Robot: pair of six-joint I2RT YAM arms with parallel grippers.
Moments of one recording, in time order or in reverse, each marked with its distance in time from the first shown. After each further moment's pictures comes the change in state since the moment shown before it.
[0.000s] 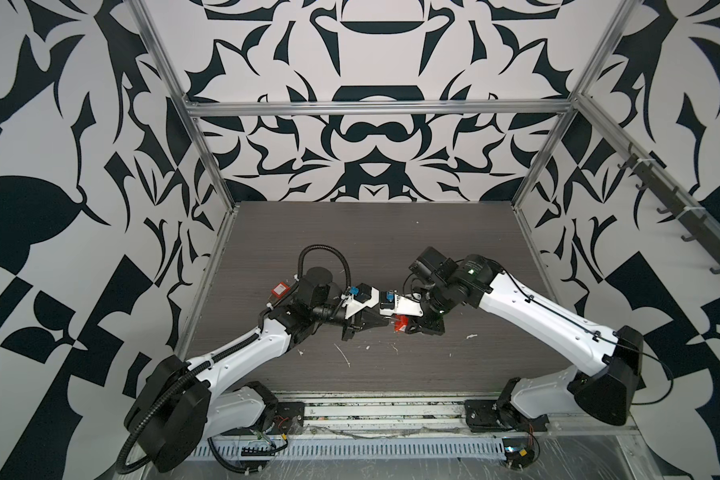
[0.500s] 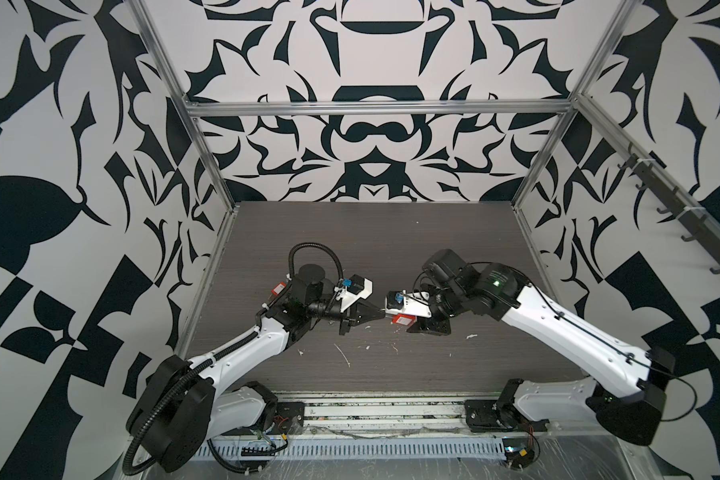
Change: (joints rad) left arm 0.073 0.000 -0.010 0.080 0.054 -0.084; right arm 0.010 -0.173 -0.043 0.074 0.063 -0.023
